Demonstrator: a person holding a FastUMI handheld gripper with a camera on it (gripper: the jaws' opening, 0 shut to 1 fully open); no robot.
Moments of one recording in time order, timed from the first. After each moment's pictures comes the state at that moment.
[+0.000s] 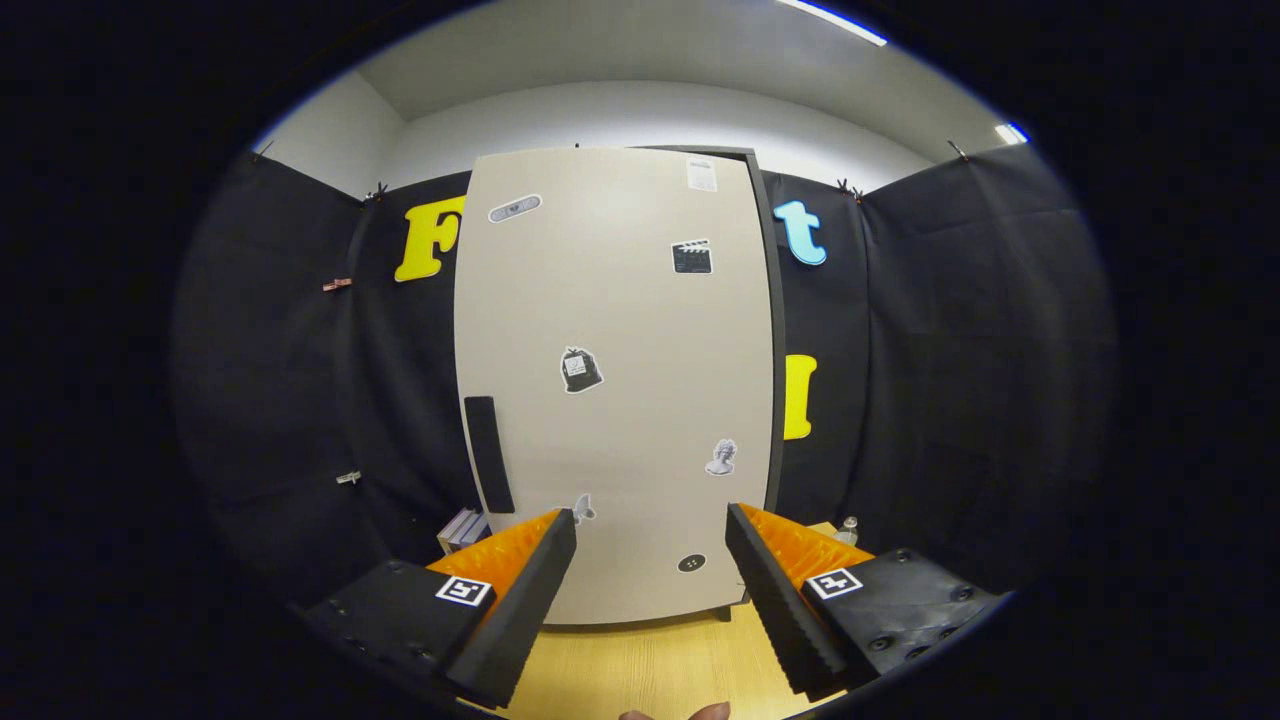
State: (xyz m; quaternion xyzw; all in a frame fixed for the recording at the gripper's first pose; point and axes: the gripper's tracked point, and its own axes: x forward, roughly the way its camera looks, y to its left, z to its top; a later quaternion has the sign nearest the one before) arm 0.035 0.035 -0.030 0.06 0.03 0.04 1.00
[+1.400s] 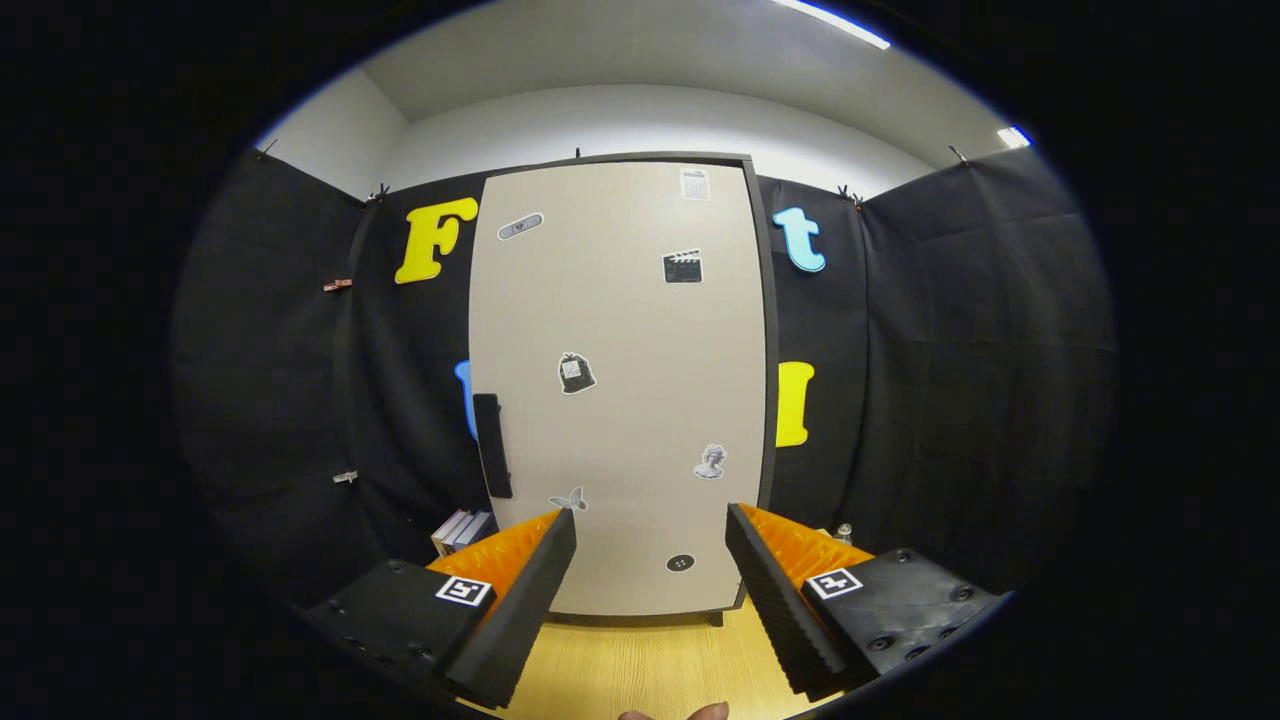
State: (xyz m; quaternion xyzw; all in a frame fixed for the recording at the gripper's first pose) arm 0.038 0.025 -0.025 0.05 0.02 0.04 1.00
